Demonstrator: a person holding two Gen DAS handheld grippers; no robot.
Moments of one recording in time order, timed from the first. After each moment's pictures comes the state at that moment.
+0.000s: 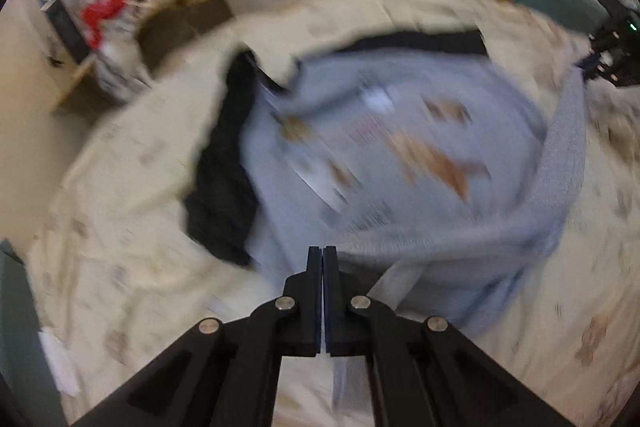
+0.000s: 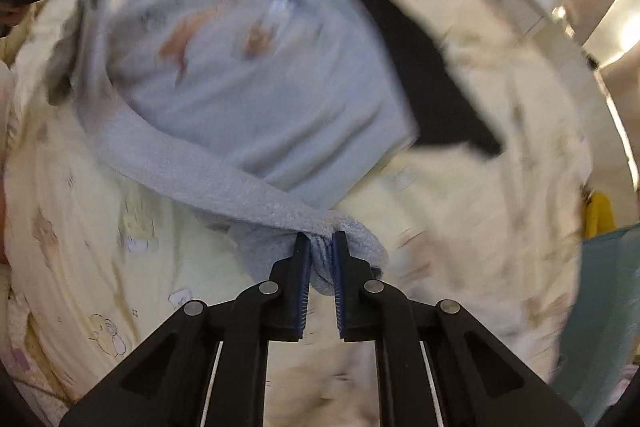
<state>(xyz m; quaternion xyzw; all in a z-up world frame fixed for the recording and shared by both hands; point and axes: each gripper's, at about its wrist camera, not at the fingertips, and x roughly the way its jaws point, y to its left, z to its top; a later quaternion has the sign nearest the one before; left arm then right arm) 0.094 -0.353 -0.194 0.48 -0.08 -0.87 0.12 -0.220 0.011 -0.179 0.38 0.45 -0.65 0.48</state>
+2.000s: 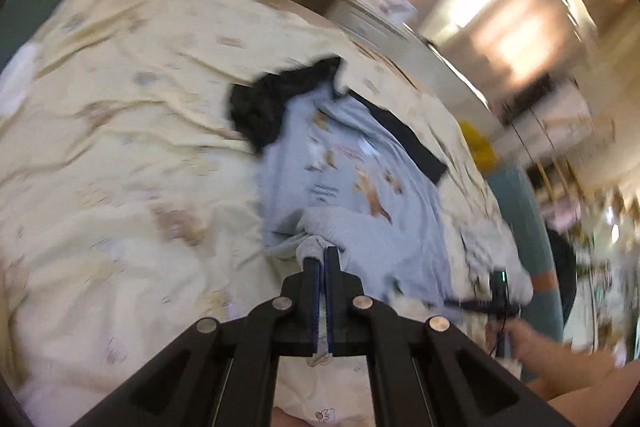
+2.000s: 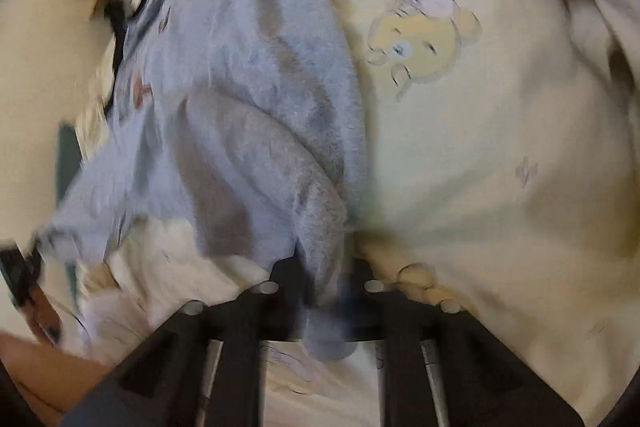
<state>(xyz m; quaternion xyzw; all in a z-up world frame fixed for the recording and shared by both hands) 0.296 -0.394 -0.144 0.37 0.38 -0.84 0.14 -0.180 0.111 -0.350 0.70 -0.07 -0.62 0.35</state>
